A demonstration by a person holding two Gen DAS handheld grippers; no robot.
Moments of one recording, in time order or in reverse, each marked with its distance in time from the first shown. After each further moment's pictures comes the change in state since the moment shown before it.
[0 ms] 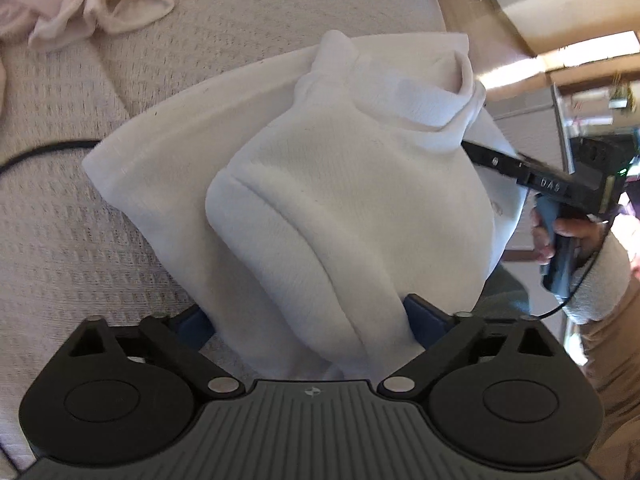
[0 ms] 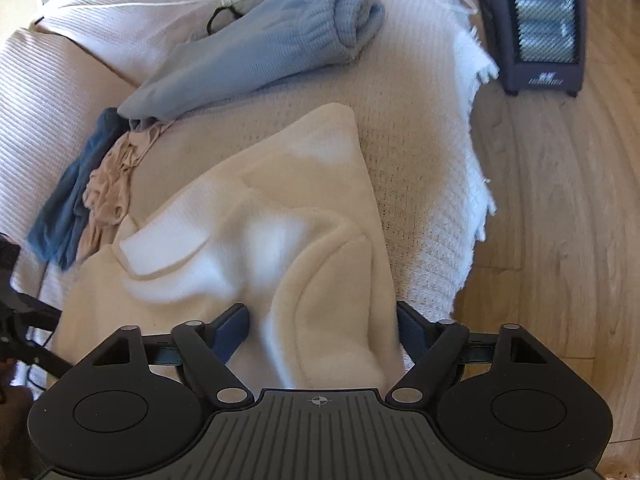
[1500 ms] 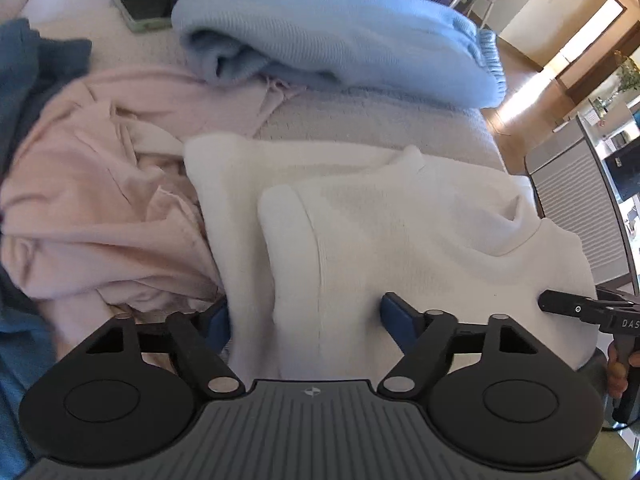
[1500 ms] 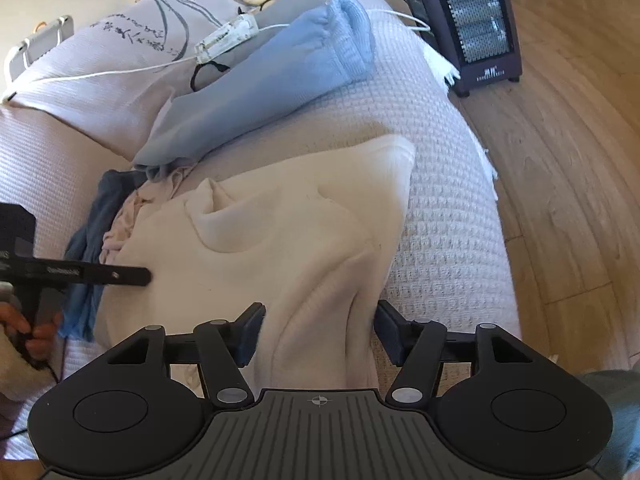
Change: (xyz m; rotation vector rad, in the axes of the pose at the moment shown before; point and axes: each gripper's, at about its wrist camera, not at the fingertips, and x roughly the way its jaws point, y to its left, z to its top) left arm -0.051 0.043 0.080 0.197 -0.277 0.195; right arm -0.011 0.069 -0.037 0.257 -0.168 -0.064
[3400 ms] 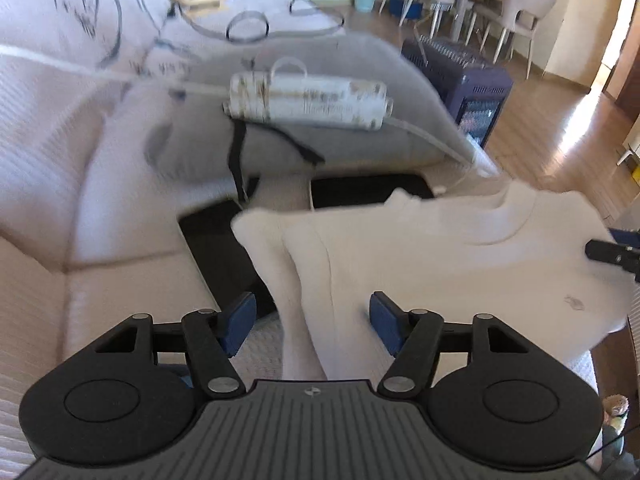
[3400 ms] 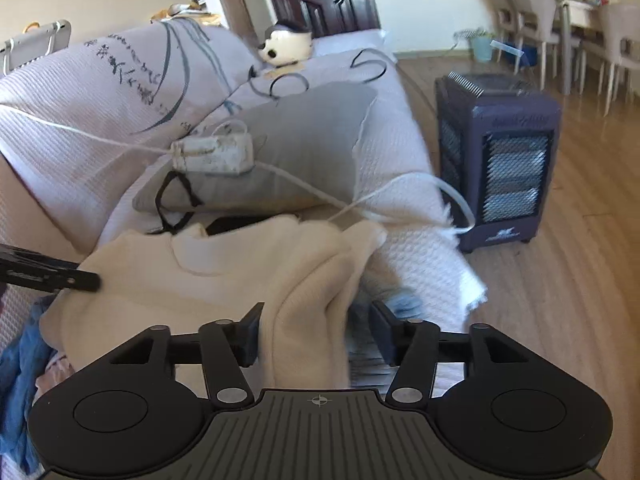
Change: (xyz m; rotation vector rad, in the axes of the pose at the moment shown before) left arm -0.052 0.019 0.205 0.127 -0.233 0.273; right arm 0.053 0.055 0.220 -0.243 -0.216 -0.154
